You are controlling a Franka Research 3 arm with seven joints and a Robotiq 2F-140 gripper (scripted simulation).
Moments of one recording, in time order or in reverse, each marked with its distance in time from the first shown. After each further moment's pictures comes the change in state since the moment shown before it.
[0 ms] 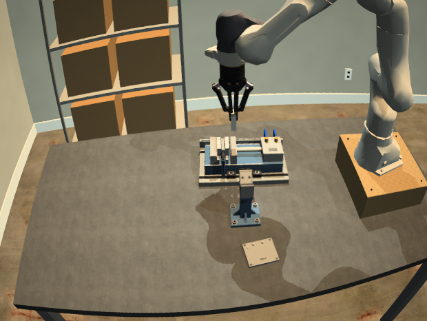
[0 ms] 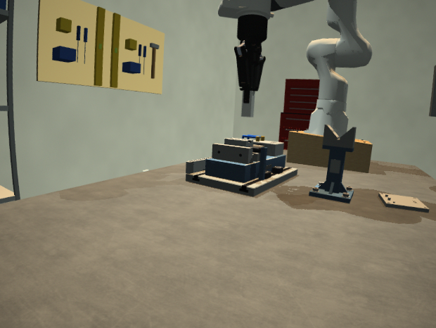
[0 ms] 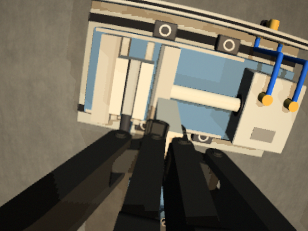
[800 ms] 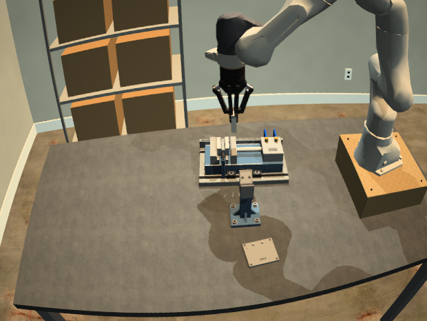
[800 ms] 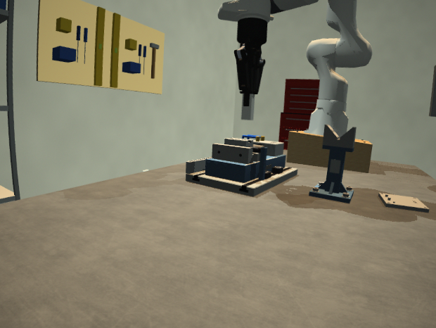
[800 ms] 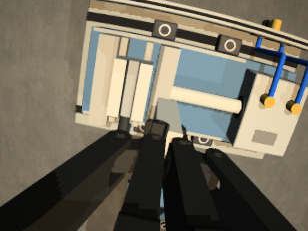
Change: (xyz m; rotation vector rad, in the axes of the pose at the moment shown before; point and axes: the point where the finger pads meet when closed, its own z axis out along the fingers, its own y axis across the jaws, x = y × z) arm 0.000 0.001 0.008 -0.001 -0.001 -0.002
